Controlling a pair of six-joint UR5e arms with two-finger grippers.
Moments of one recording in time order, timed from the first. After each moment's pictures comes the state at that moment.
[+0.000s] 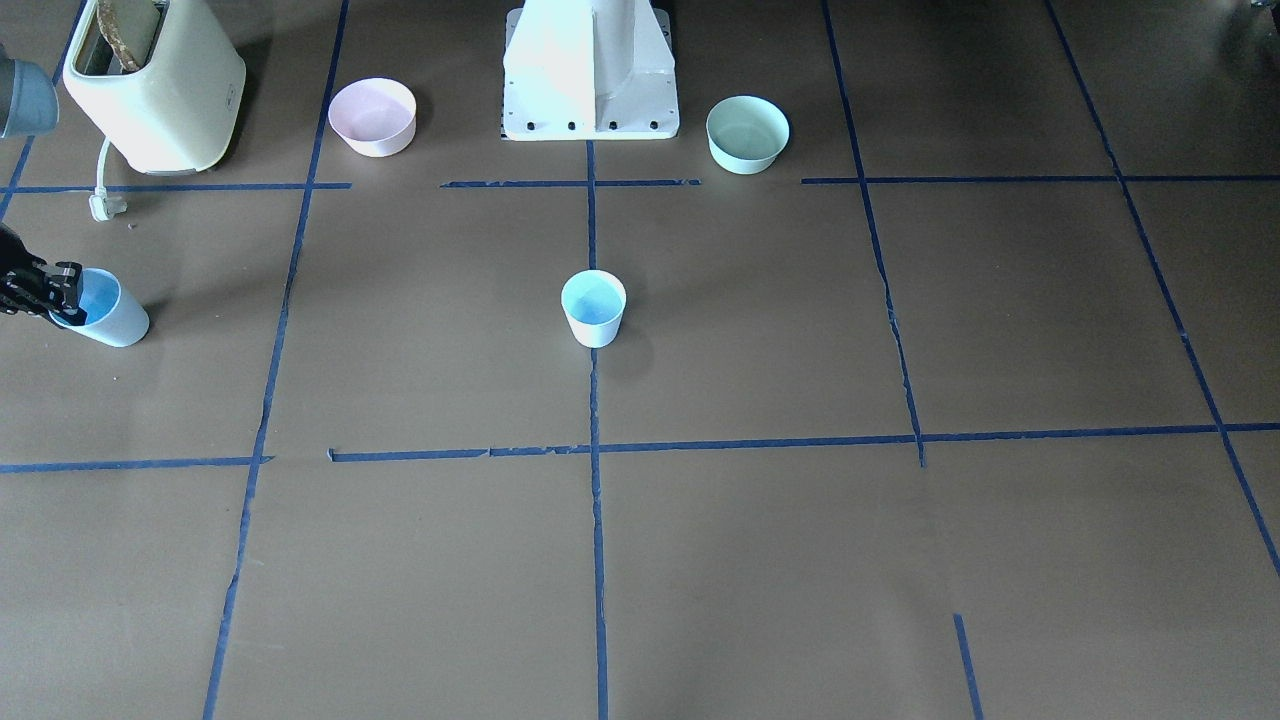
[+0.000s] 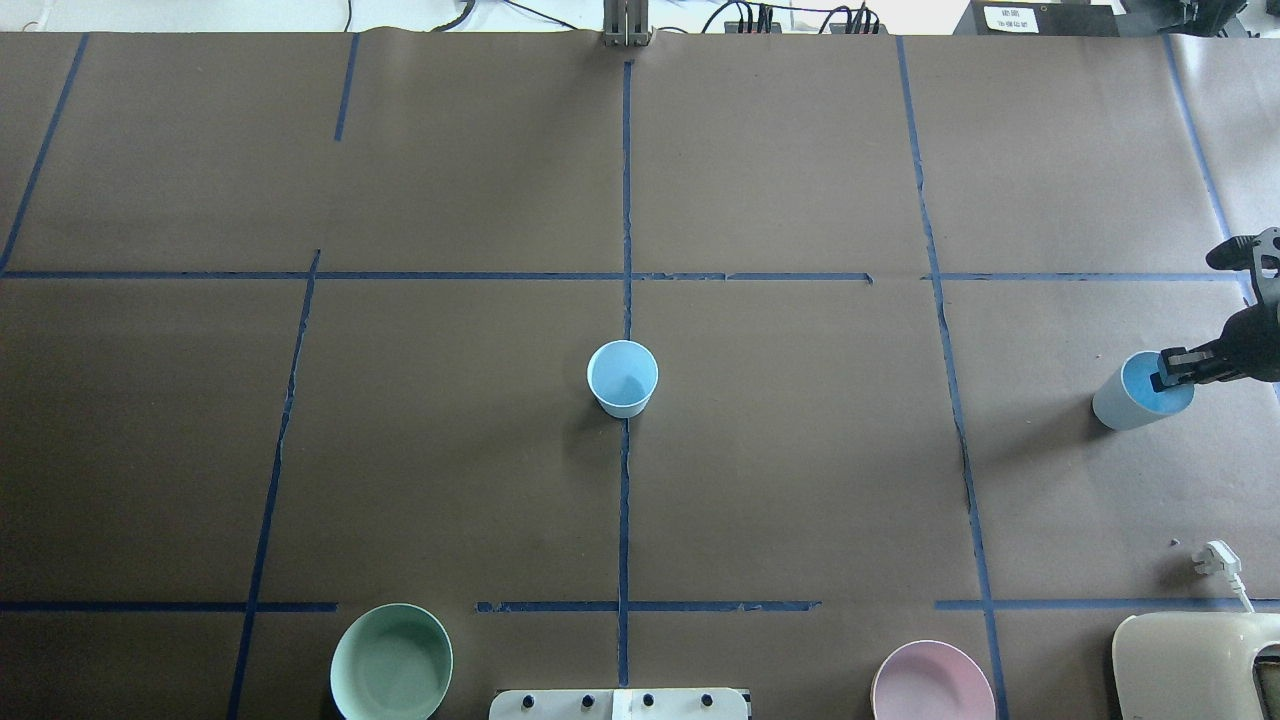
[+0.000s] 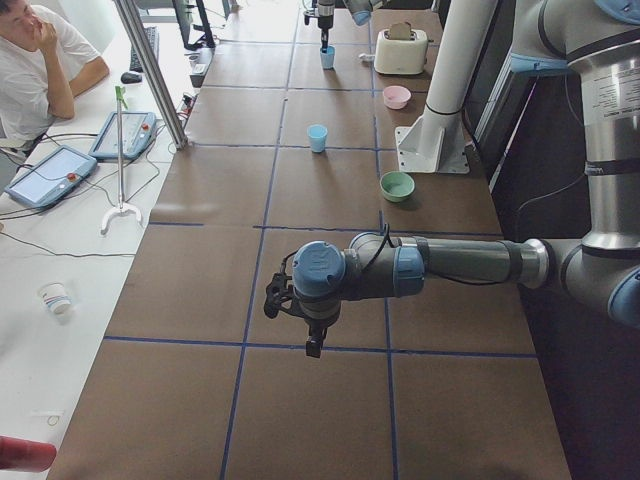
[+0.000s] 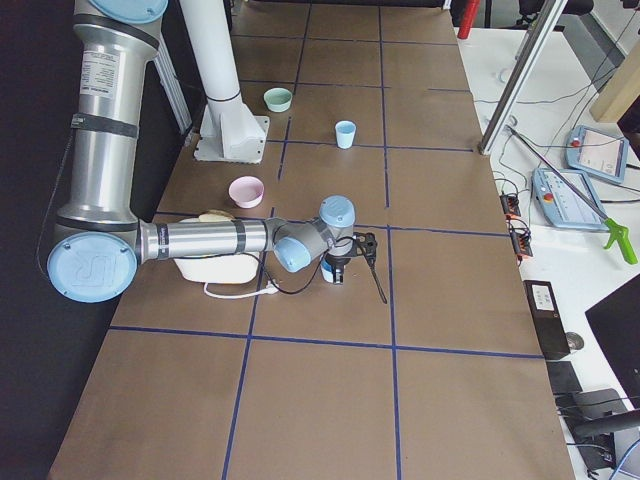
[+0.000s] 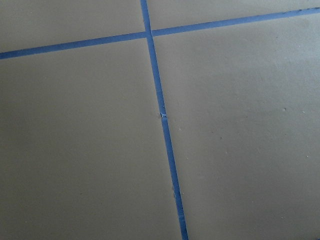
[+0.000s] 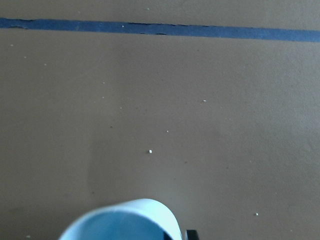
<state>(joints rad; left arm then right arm) -1.65 -1.36 -1.82 -1.45 -2.46 0.29 1.02 -1.72 1.73 -1.03 2.20 0.71</state>
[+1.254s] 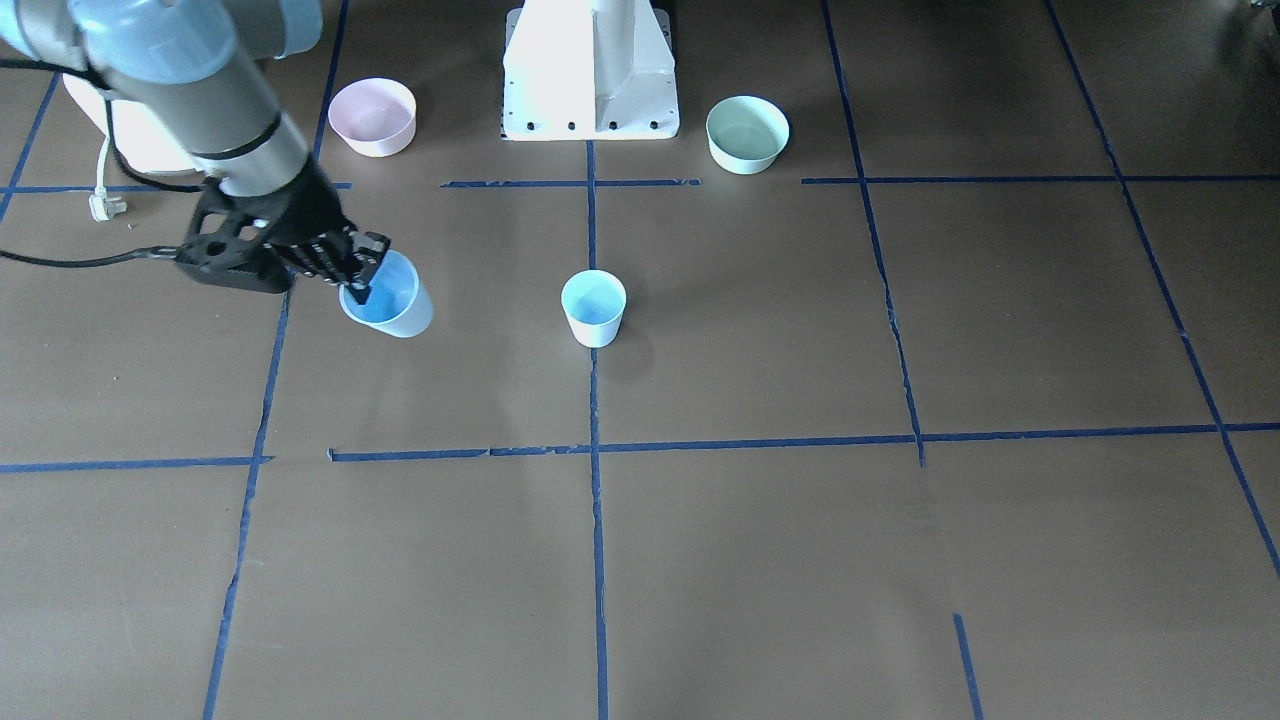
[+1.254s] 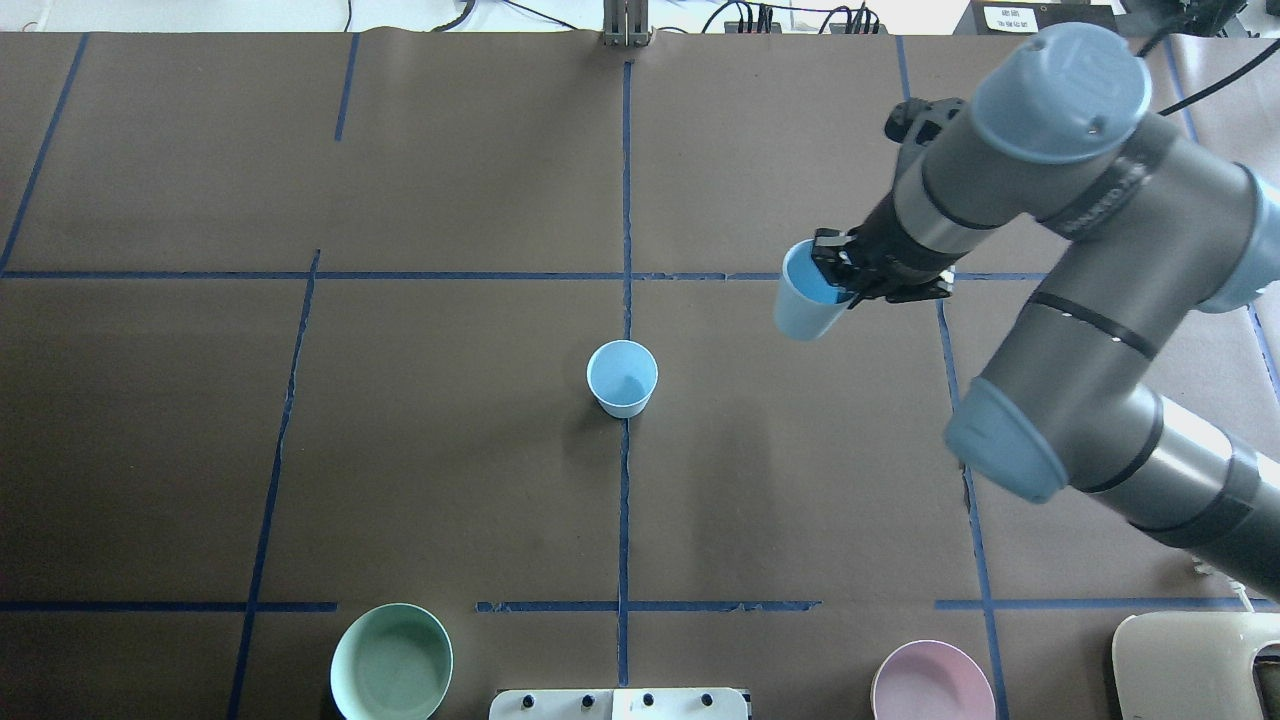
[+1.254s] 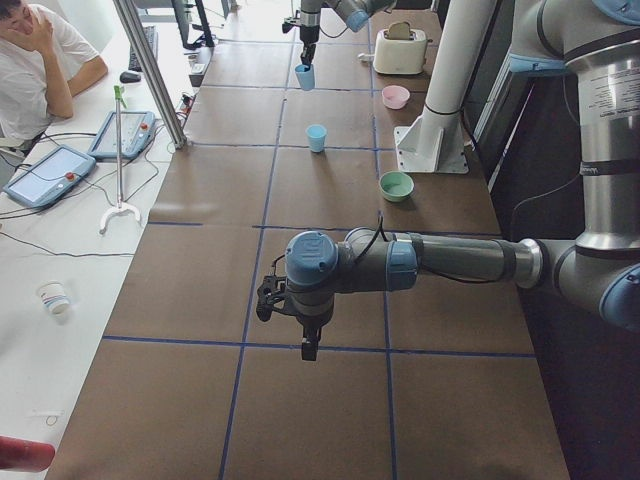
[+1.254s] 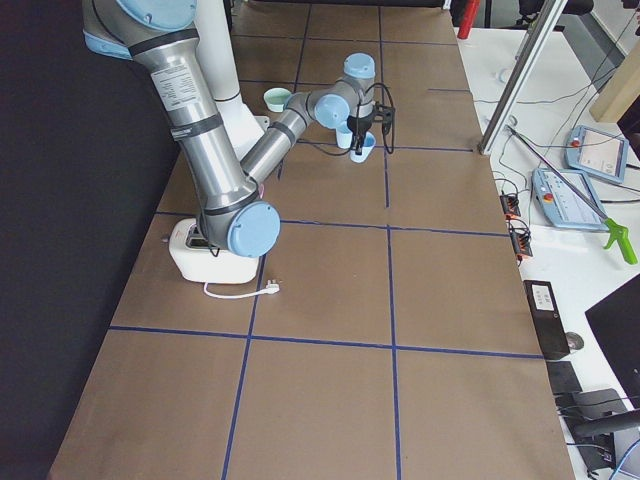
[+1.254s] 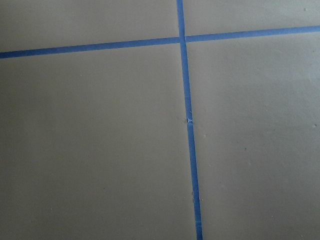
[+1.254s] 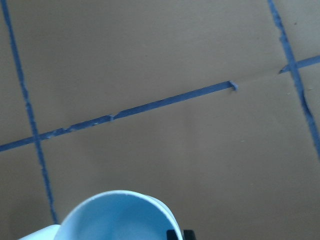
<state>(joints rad) -1.65 -1.38 -1.82 -1.45 -2.37 0.18 0.73 -1.04 1.94 -1.72 2.00 1.35</state>
